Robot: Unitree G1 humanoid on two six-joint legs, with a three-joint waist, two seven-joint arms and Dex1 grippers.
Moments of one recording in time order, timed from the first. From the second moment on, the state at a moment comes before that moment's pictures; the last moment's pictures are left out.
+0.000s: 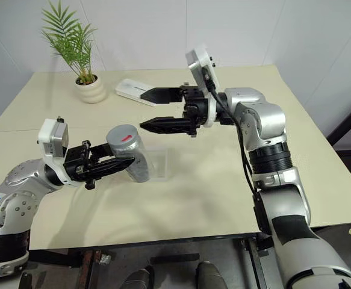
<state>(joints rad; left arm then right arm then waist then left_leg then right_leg) -0.41 0.66 0.24 -0.25 -0.83 0.56 -0.99 -1.17 -0.34 0.08 0.23 0.58 0.61 1.36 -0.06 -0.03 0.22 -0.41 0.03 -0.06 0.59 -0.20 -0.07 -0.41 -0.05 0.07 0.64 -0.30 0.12</state>
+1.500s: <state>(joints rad) -0.39 0.71 0.25 -0.26 -0.83 0.59 -1.01 -1.21 -0.37 0.07 0.55 0.46 0.50 1.36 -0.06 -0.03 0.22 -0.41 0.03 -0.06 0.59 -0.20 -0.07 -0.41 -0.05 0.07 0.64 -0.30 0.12</state>
